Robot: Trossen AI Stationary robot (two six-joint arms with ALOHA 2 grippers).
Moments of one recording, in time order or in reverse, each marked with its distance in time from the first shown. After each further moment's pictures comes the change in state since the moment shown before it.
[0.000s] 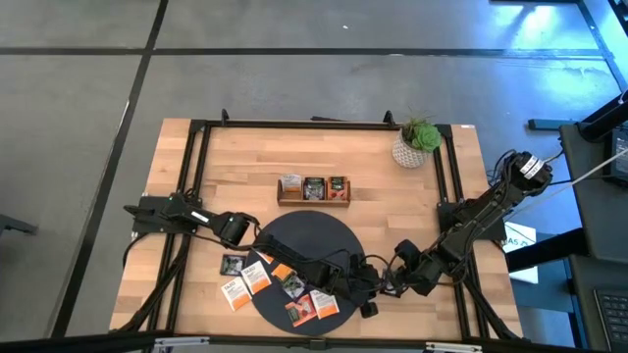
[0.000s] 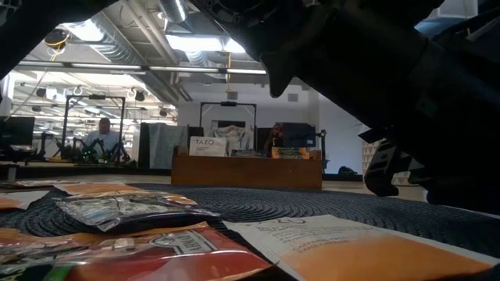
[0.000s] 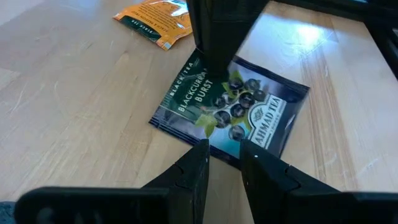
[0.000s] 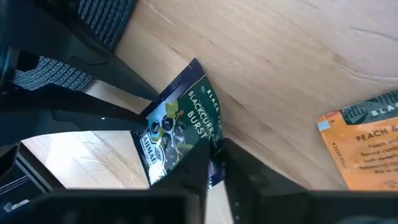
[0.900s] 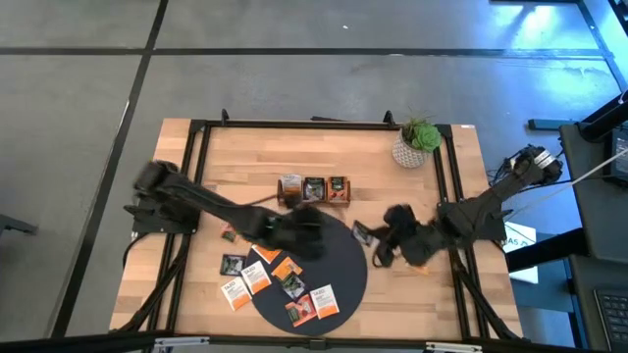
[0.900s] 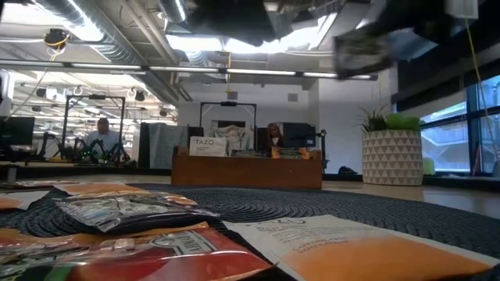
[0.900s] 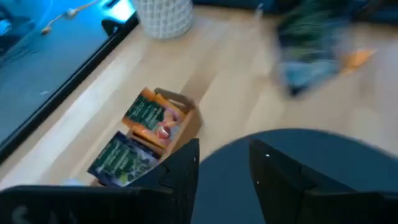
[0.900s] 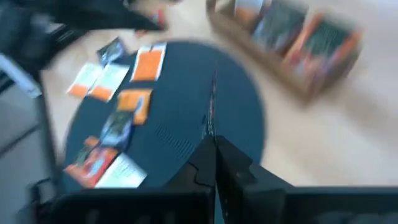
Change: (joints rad) left arm 0.030 -0.942 -0.683 -0.496 -0.306 -0.015; right arm -0.260 -0.159 0.387 -0.266 0.475 -0.750
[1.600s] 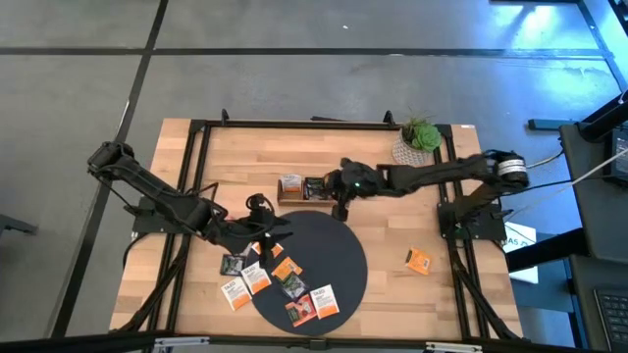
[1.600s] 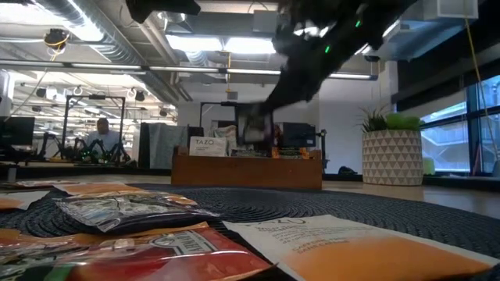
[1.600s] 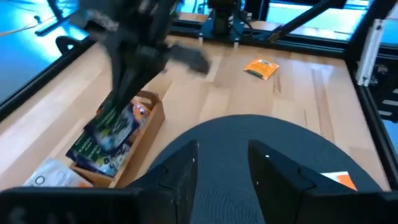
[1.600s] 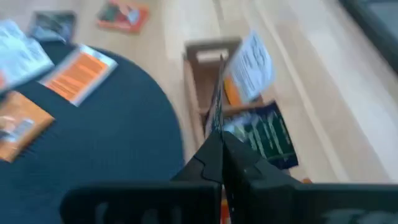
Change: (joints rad) left arm -0.127 -0.442 -0.438 0.242 0.090 0.061; right arm -0.622 0.371 0.006 0.573 -0.522 -0.981
